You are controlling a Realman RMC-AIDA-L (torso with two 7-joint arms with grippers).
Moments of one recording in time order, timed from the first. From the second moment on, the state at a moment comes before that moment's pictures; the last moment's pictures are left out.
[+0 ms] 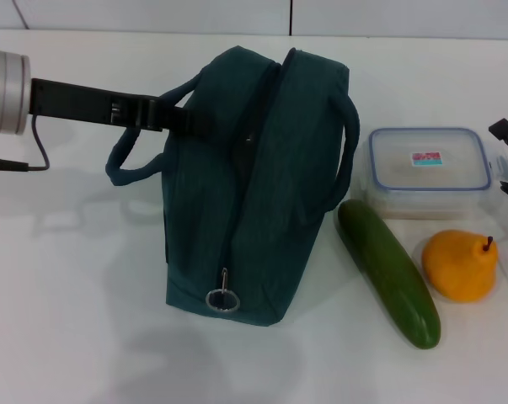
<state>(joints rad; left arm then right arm) -0.56 -2.05 0.79 1.12 2.07 1.73 -2.37 0.49 2.03 -0.66 0.07 -1.16 -1.27 1.65</state>
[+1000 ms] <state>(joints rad) -0.56 -2.05 0.79 1.12 2.07 1.72 -2.37 0.48 2.02 -0.66 0.07 -1.21 -1.30 1.69</state>
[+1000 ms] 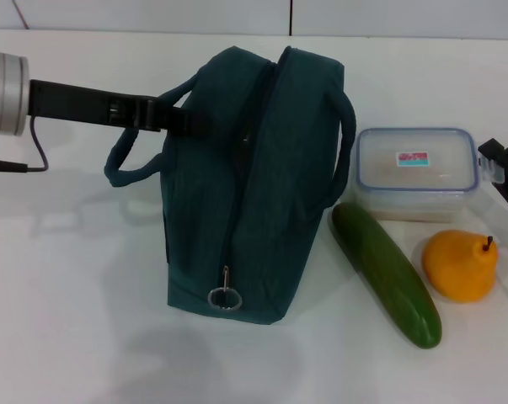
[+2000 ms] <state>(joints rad) -0.55 -2.06 0.80 1.13 2.04 1.73 -2.36 0.46 2.02 -0.66 0.06 -1.21 -1.45 1.77</state>
